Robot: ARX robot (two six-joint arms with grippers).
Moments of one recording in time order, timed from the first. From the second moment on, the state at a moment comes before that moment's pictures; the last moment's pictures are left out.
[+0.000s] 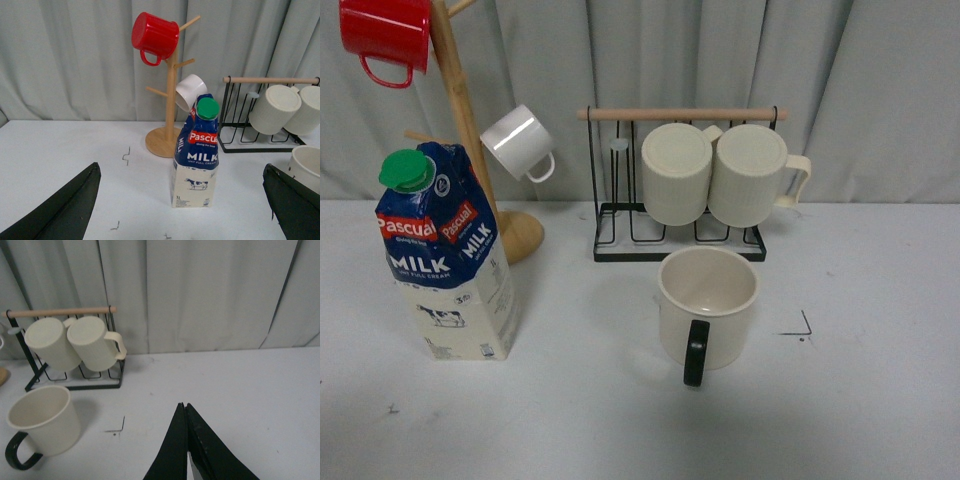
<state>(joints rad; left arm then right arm) 0.00 0.01 0.01 0.00 0.00 -0.01 0.00 0.71 0.01 0.66 0.00 0.01</state>
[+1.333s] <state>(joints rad) 0.00 0.01 0.01 0.00 0.00 -0.01 0.00 0.01 0.01 -0.01 0.00 0.01</state>
